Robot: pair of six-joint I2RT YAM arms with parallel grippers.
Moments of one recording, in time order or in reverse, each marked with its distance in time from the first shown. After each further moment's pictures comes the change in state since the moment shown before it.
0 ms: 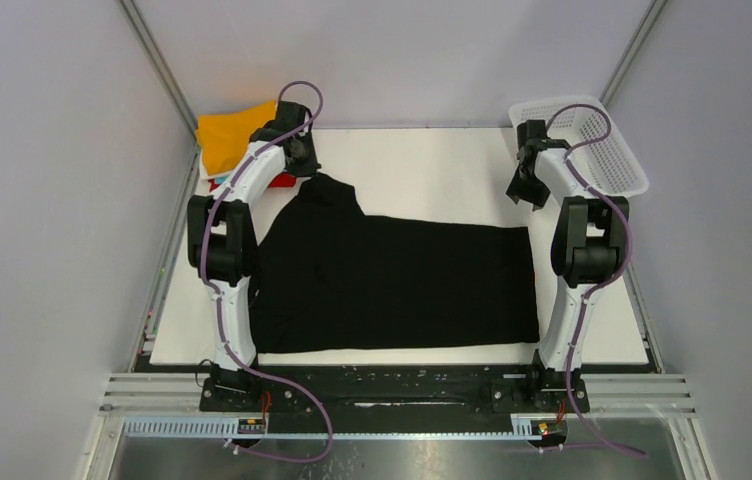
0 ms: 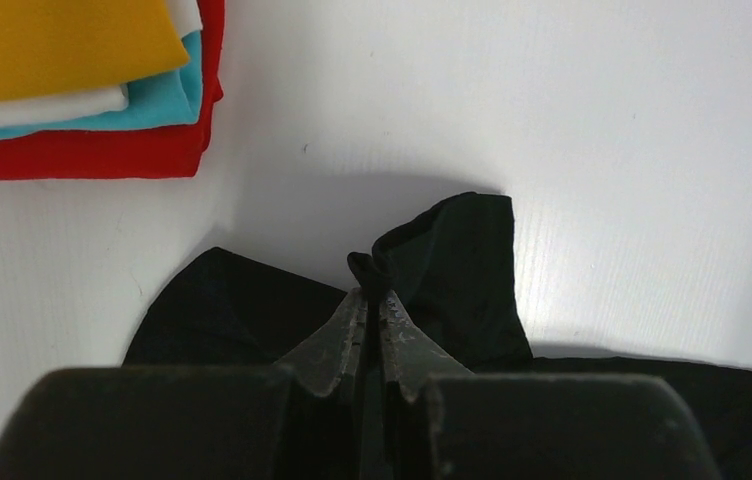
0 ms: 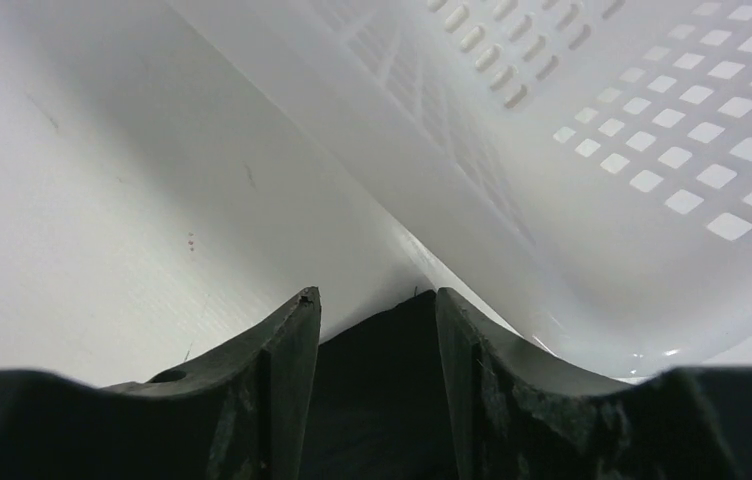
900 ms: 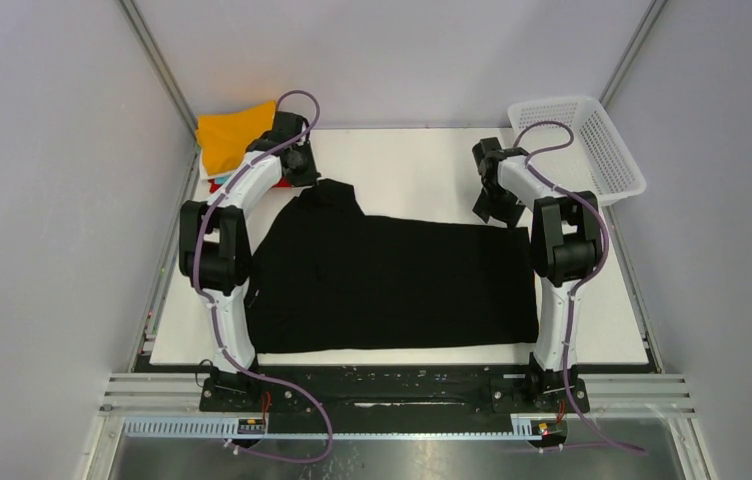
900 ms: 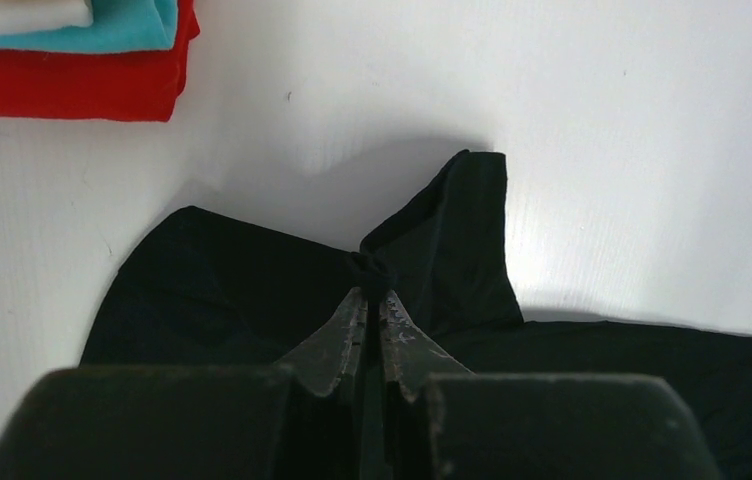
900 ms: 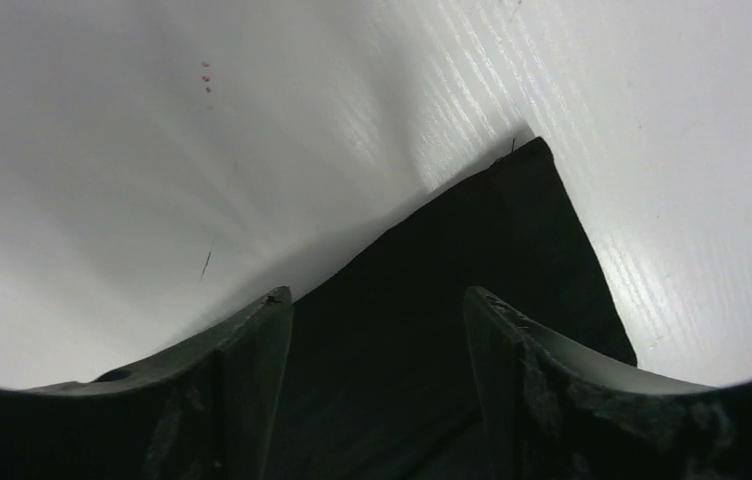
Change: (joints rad) left arm 0.000 -0.084 -0.153 0.071 0.043 -0.035; right arm 0.187 0.029 -0.047 -0.114 0.069 0.215
